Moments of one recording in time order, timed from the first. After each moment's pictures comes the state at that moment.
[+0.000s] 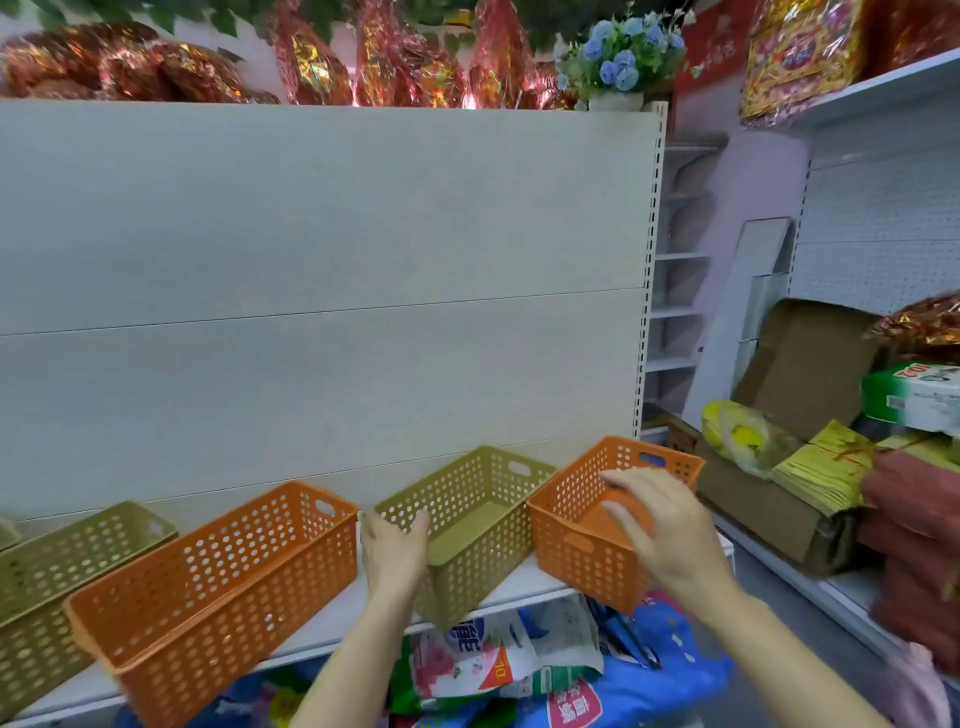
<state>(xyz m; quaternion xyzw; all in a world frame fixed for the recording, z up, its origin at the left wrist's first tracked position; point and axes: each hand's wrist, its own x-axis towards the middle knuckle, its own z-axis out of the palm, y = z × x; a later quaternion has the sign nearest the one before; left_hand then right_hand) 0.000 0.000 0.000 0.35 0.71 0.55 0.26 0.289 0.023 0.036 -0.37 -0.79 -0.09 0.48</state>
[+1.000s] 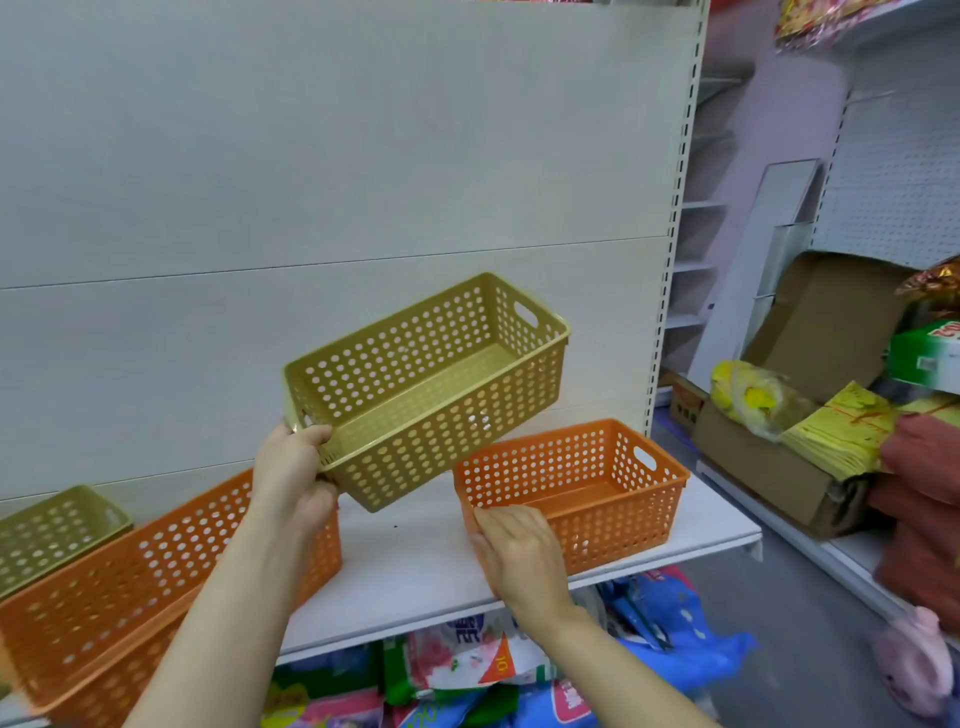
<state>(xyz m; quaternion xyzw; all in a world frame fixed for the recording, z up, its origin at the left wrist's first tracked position) -0.059 0.021 0.094 0.20 0.47 0.75 0.41 0.142 0.086 -0.073 -0.34 -0.82 -0.08 0.46</state>
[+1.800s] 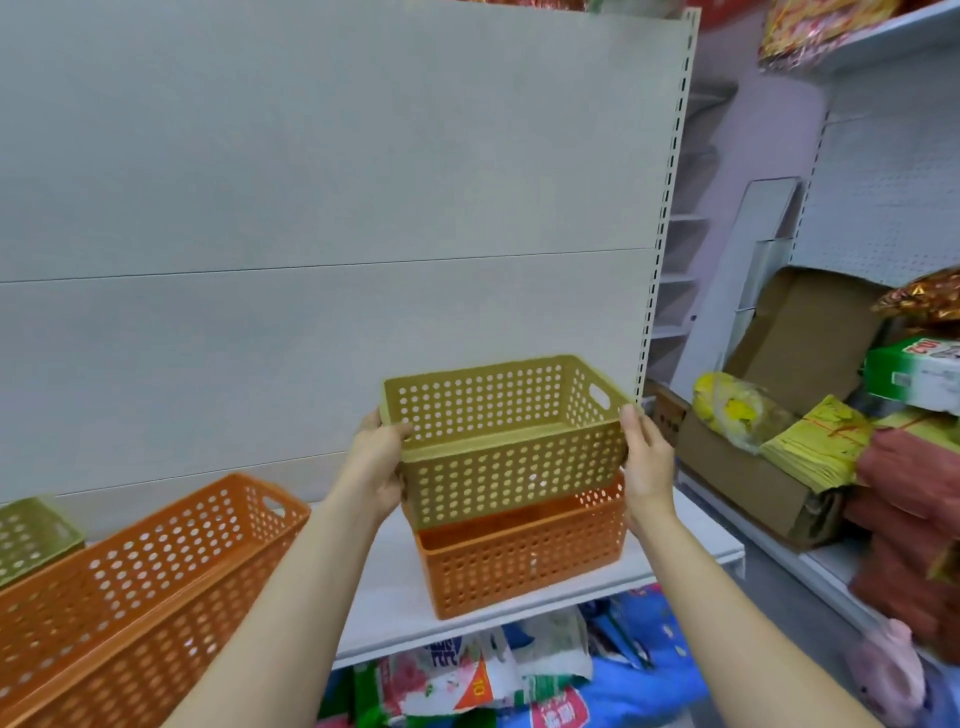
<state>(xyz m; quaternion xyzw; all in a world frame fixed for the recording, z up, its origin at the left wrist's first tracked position) 0.002 0.077 0.087 0.29 0.54 0.64 0.46 0.250 0.156 0.026 -0.42 -0.43 0.42 0.68</state>
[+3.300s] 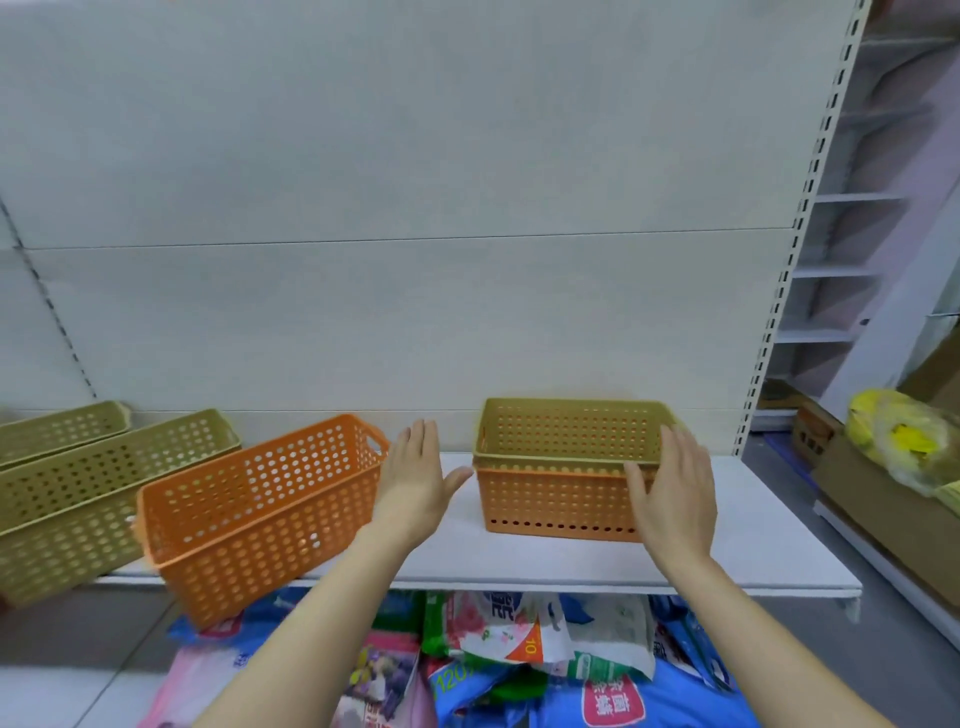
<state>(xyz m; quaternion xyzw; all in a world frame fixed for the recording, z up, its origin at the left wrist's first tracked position) -0.034 0.038 -0.002 0.54 0.82 0.19 -0.03 0.231 0.154 -0.035 -0.54 -0.72 -0.01 0.42</state>
